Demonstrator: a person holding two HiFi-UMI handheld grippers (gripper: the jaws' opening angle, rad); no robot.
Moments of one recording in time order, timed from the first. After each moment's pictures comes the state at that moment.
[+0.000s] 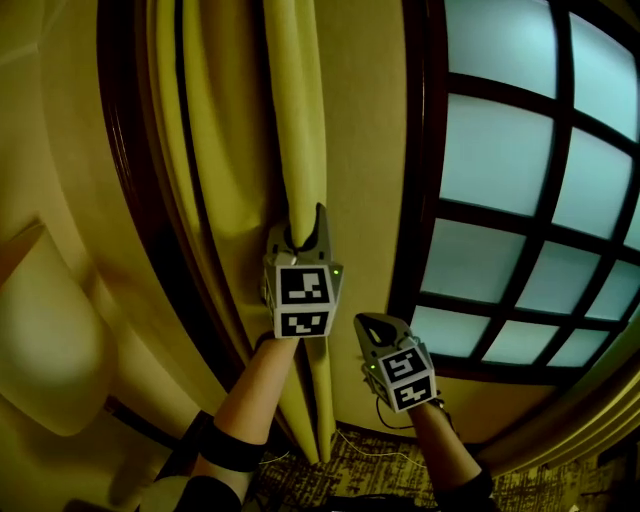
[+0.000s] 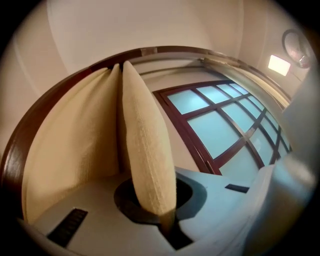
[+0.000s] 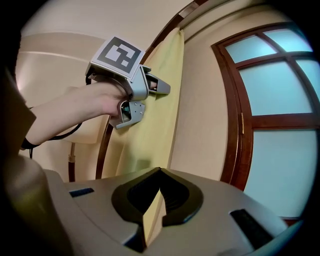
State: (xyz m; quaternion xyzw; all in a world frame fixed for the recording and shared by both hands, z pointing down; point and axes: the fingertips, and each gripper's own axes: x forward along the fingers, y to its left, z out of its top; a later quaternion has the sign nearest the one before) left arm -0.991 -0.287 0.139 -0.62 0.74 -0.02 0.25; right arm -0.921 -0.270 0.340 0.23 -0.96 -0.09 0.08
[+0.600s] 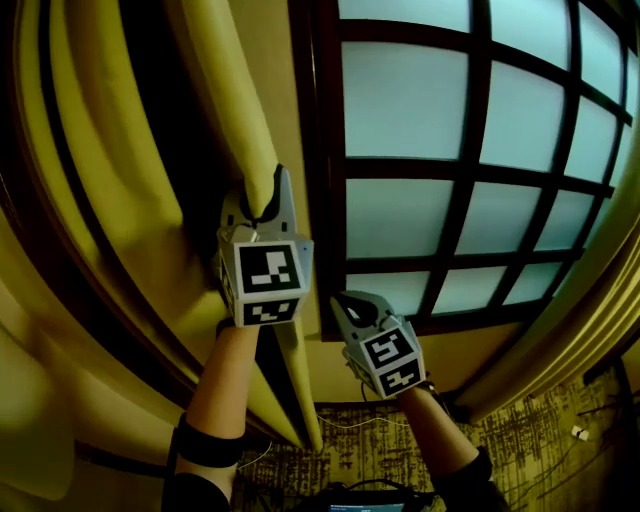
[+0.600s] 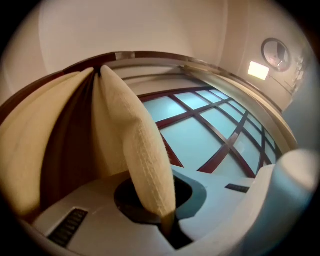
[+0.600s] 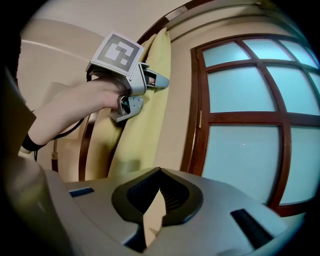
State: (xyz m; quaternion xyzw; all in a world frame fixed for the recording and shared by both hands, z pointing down) left arm -0.900 -0.335 0.126 -0.68 0.67 -0.04 0.31; right arm -0.836 -0.310 0.346 0.34 -0.93 -0.07 0.09
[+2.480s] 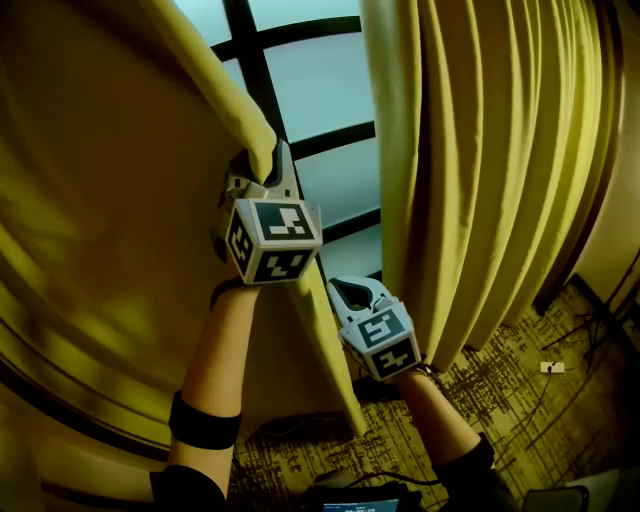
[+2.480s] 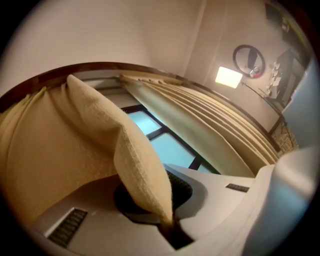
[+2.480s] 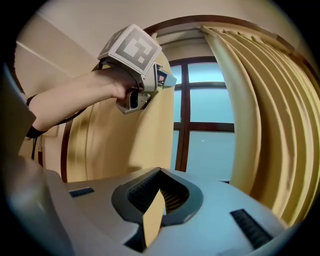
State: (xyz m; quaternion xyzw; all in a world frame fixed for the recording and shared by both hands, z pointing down) left arm -0.268 -0.374 0.105 -0.75 0.54 -0.09 0.37; right arm -0.256 -0.310 0.338 0.51 -0.86 -0.03 0.07
